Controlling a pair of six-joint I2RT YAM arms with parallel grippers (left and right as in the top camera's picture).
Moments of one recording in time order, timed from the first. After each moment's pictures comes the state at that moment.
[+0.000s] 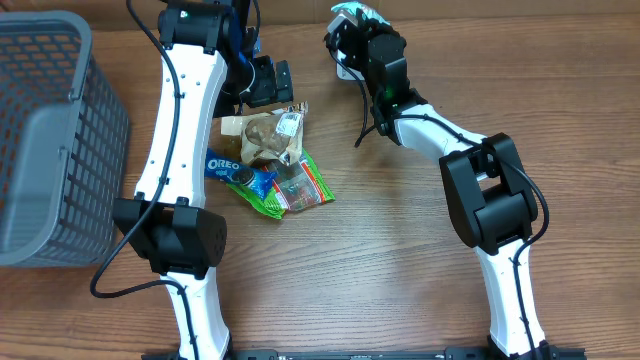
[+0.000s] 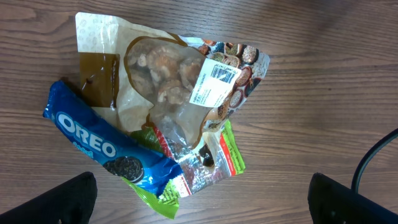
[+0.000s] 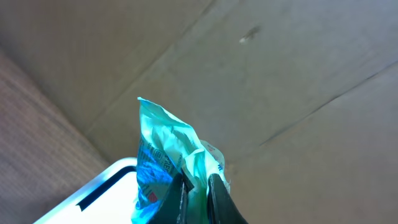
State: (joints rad) left arm -0.16 2.14 2.34 -1.56 0.12 -0.33; right arm 0.41 2.38 1.70 0.59 0.19 -0.79
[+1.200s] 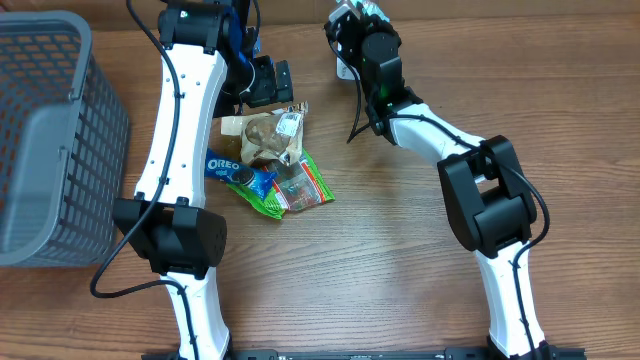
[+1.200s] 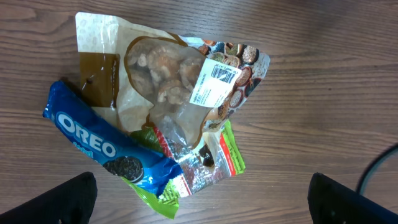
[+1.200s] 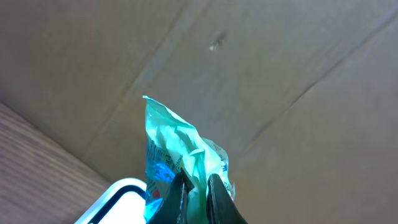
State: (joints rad) left arm -0.16 2.14 2.34 -1.56 0.12 -0.33; right arm 0.43 2.35 1.71 0.55 0.27 -0.60
